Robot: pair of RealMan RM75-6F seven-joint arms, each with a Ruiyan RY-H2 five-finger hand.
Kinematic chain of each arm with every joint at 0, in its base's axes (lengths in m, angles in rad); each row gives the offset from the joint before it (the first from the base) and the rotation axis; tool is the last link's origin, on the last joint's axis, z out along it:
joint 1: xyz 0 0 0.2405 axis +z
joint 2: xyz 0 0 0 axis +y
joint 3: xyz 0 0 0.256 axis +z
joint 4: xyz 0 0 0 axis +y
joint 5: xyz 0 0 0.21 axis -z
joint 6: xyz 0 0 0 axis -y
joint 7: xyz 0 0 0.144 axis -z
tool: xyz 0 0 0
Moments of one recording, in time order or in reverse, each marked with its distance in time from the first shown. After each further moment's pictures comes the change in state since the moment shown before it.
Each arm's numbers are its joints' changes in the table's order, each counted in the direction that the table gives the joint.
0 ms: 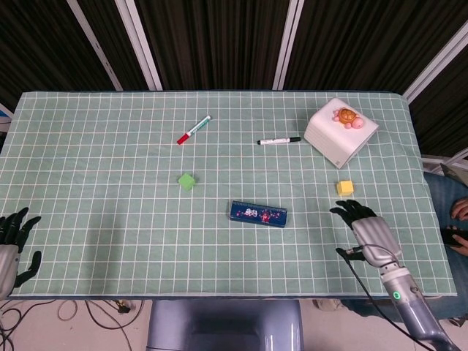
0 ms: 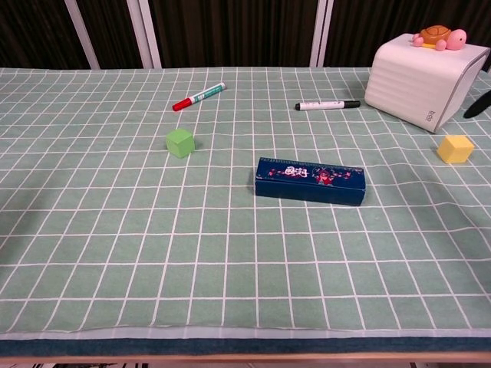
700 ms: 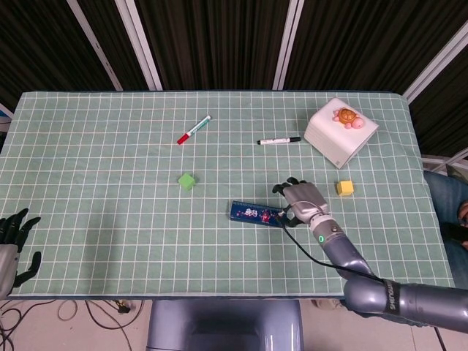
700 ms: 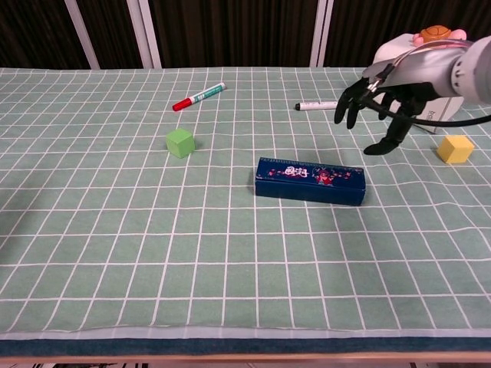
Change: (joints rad) left arm -0.005 0.011 -0.001 -0.013 0.029 0.030 0.026; right arm 0.625 -0.119 0.087 -0.072 -1.016 0.232 0.576
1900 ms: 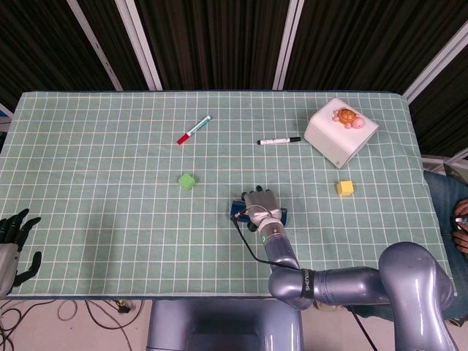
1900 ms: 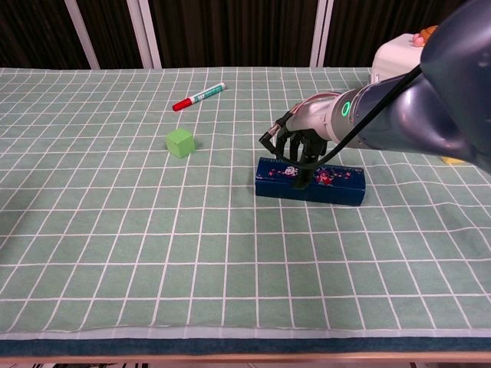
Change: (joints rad) left arm -0.008 0.012 0.000 -0.009 0.020 0.025 0.021; right arm 0.288 -0.376 0.038 0.200 -0.430 -0.231 0.211
